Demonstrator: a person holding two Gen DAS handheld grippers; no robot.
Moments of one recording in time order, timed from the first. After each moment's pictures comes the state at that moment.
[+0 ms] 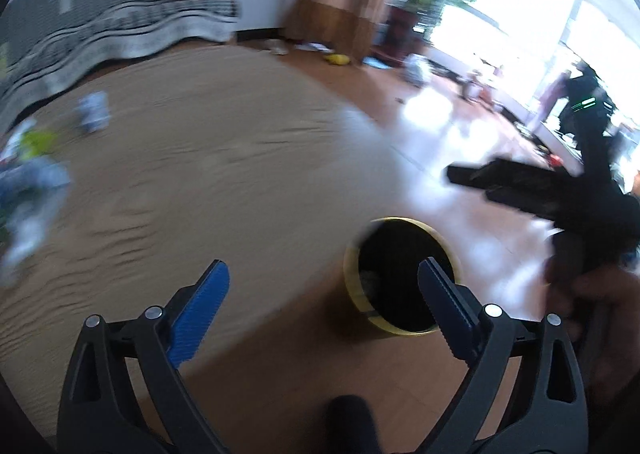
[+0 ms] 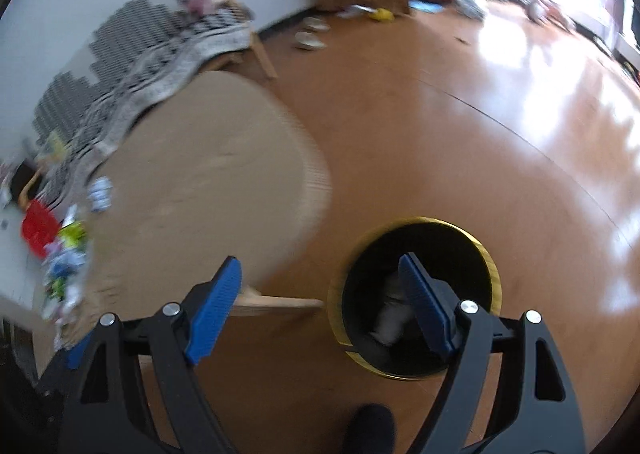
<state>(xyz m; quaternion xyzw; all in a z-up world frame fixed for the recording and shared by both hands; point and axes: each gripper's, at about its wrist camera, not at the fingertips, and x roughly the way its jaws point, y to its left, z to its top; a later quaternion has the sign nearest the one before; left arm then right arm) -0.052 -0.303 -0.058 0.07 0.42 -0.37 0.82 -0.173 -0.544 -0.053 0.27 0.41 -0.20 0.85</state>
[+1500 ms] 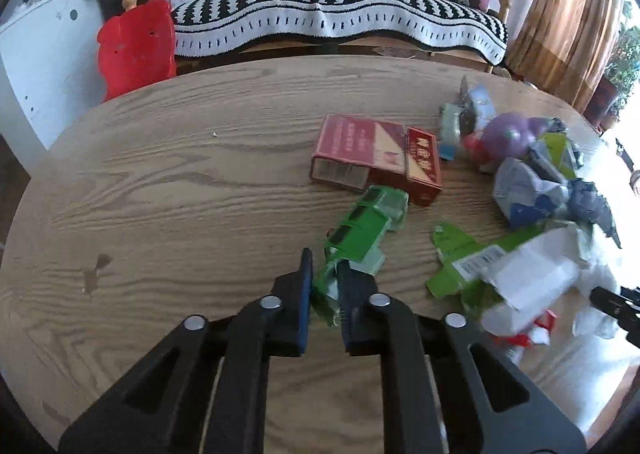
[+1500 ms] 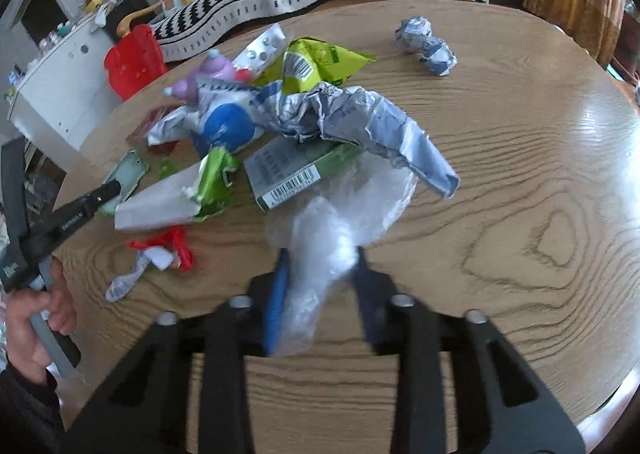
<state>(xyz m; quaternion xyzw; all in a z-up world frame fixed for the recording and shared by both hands) 0.171 0.085 -0.086 0.02 0.46 -0.07 0.89 0.067 -0.187 -0.086 0.13 0.51 0.04 0.85</state>
